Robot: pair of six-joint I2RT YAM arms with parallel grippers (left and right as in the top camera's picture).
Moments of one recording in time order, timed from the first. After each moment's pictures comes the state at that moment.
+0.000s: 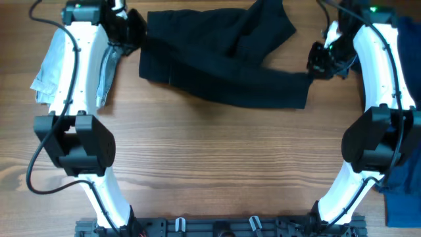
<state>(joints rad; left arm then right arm) -0.03 2.07 2.04 -1.15 0.33 -0.61 -0.09 2.06 1.93 -1.46 -0.22 0.23</state>
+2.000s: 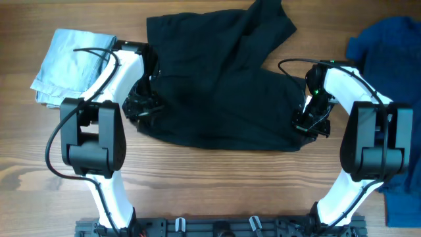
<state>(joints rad) -0.15 2.07 1.54 -1.42 -0.04 -0.57 -0.04 1.99 1.26 -1.36 -0.16 0.29</state>
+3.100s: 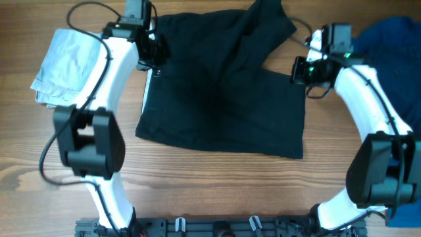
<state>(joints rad) -0.15 2.07 1.74 -0.86 0.15 -0.49 -0.01 1.78 1.27 -0.59 -0.21 0.16</state>
